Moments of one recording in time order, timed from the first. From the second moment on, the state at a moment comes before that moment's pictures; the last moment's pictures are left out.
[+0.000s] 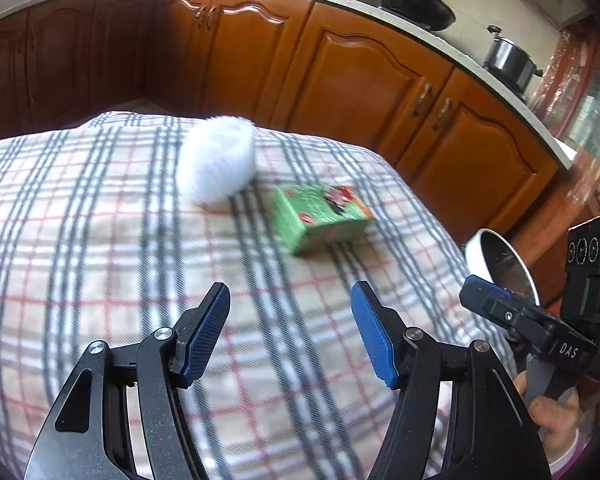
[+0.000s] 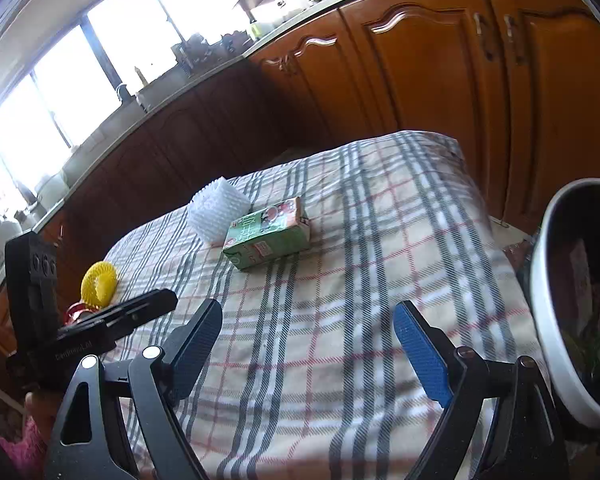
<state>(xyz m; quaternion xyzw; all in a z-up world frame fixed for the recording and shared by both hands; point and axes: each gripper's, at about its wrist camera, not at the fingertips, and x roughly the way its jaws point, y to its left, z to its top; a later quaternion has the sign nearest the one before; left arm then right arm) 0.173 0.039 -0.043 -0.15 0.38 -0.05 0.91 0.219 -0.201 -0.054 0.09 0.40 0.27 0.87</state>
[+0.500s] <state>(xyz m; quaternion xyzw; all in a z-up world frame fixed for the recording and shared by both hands) 0.247 0.084 -0.046 -0.13 0.38 0.00 0.92 0.272 -0.134 -0.064 -0.10 0.41 0.38 0.83</state>
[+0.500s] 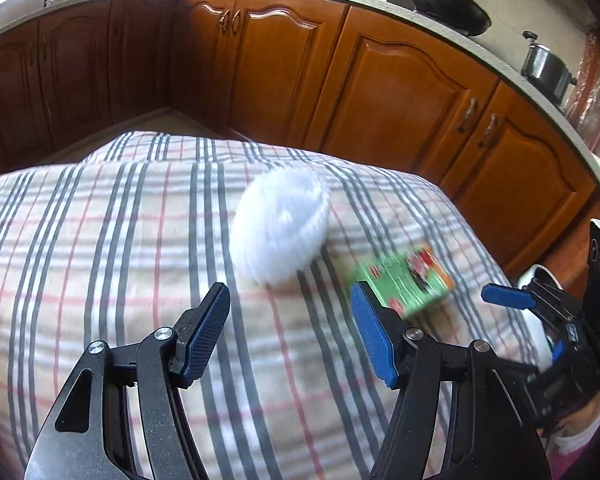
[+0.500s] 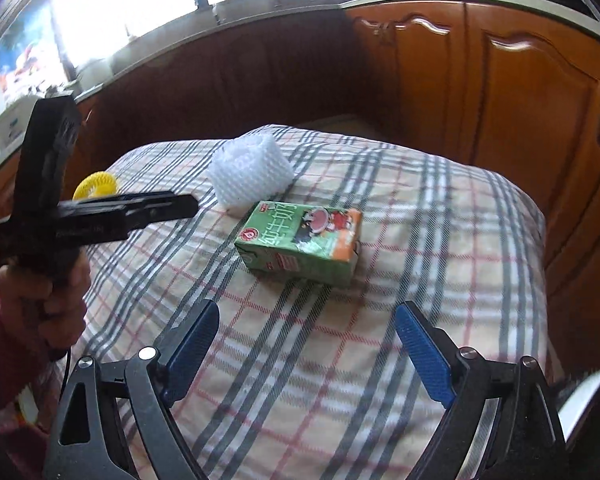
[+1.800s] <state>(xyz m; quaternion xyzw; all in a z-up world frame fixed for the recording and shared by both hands) 0.171 0.062 -0.028 -0.17 0.35 -0.06 0.92 0.267 -0.123 -0.062 0.02 0.40 0.29 0.87</state>
